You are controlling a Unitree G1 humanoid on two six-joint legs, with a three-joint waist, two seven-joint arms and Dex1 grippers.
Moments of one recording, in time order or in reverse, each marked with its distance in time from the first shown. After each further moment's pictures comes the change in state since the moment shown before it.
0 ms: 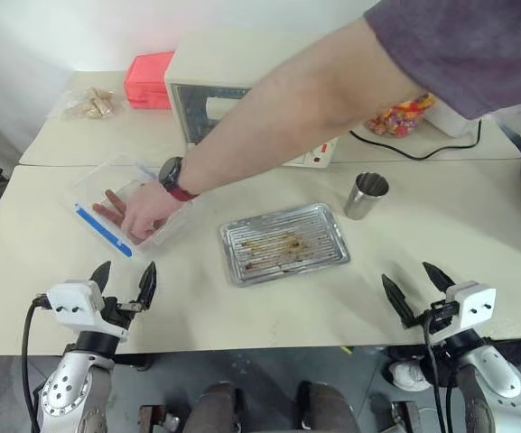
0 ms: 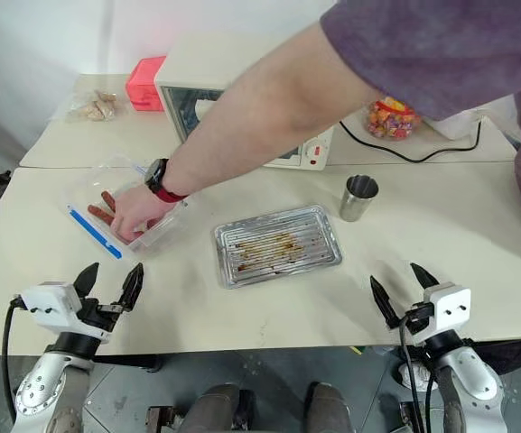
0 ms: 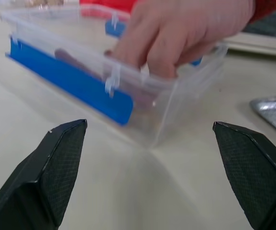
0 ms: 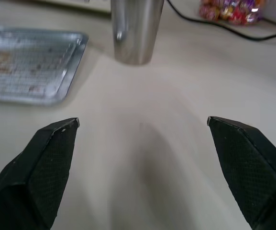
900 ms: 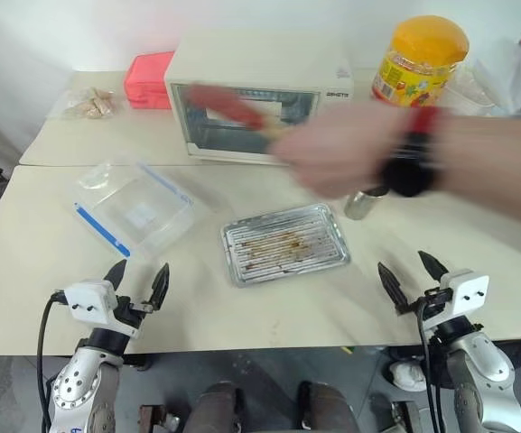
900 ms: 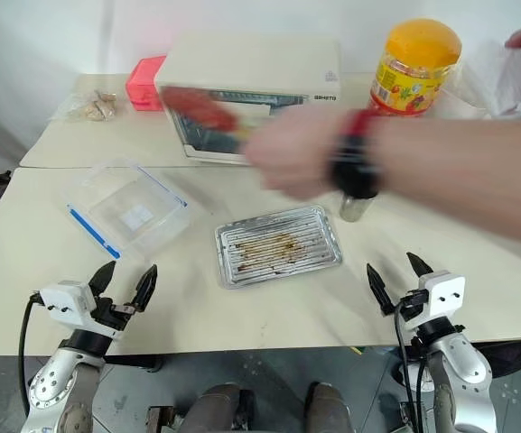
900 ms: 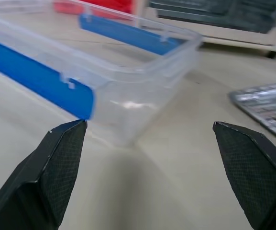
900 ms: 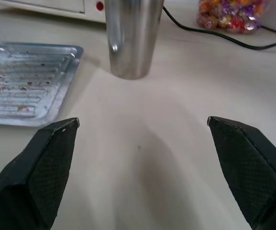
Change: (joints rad) left arm 0.002 0.010 -0.054 0.038 -0.029 -0.044 -0.086; right arm -0.027 0.031 0.011 0.023 -0.029 0.002 -0.033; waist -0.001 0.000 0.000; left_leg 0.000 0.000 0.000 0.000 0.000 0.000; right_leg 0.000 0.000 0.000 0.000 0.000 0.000
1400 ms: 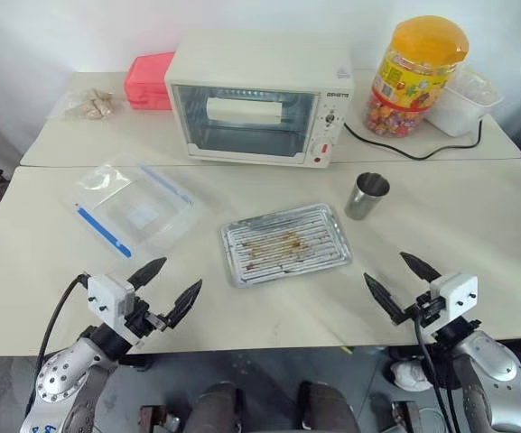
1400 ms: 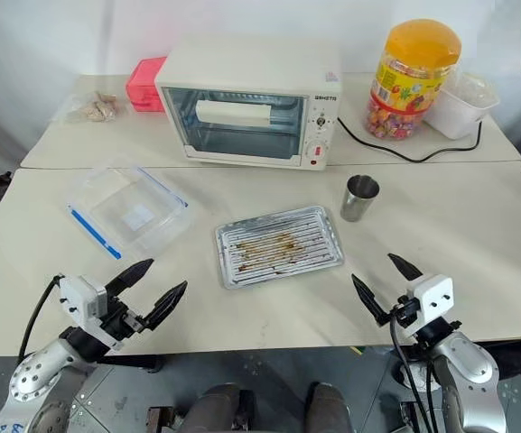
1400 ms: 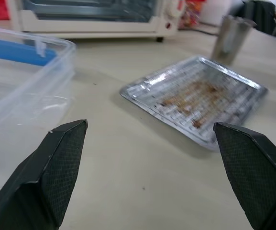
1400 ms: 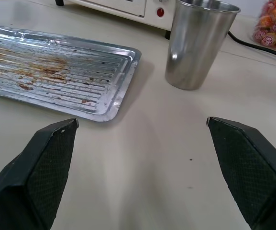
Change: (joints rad) left arm -0.002 0.237 -0.052 -0.096 -0.070 0.082 -0.254; right arm 0.006 -0.091 0.045 -0.022 0.002 -0.035 0.178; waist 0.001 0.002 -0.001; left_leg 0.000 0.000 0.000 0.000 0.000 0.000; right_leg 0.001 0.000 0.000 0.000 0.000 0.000
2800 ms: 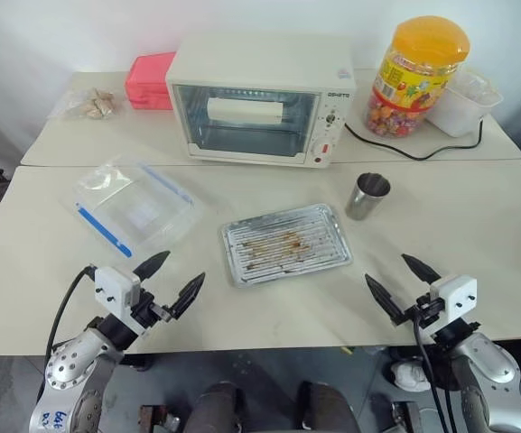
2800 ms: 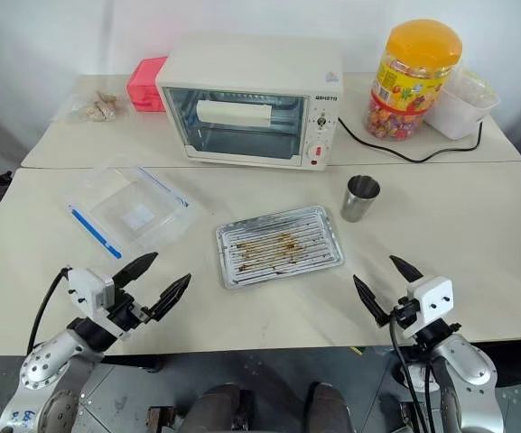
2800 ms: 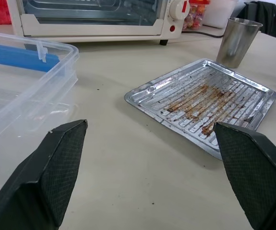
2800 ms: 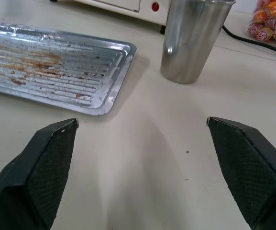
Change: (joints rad) left arm -0.063 -0.045 -0.014 0.037 0.032 0.012 0.031; right arm 0.004 0.013 0.000 0.023 -0.015 -0.013 -0.024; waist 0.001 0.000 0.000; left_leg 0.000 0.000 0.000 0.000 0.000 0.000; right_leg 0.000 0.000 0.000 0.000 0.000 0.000
